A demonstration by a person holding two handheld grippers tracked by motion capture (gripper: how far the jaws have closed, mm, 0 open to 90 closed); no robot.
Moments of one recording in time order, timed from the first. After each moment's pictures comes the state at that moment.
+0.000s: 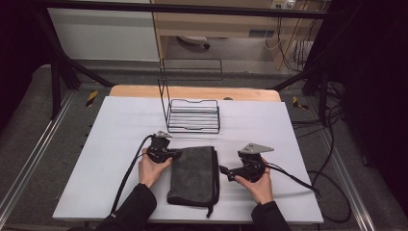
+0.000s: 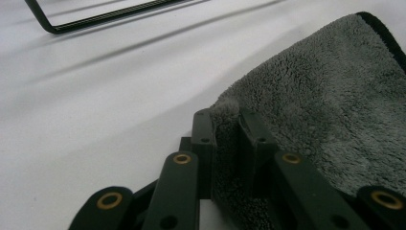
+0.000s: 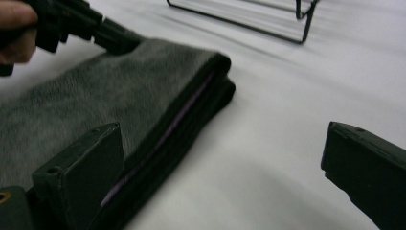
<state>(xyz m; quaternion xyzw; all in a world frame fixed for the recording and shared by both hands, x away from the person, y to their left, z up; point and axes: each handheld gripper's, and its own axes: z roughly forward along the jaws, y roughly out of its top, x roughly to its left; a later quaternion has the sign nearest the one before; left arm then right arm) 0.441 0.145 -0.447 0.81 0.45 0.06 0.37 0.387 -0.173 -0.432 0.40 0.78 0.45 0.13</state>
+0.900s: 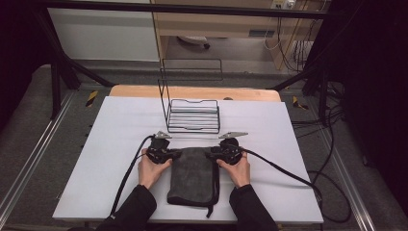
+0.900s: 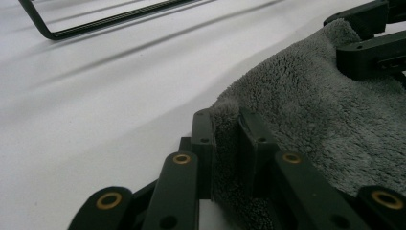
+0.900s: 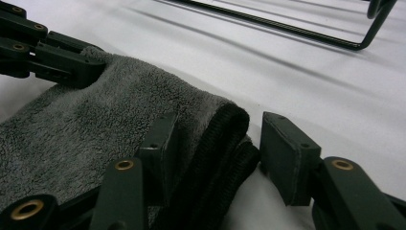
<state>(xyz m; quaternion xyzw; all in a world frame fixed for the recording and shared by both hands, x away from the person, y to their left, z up) 0.439 0.146 -0.449 0.81 0.44 0.07 0.38 0.442 -0.122 -0.454 0.45 0.79 0.41 0.07</state>
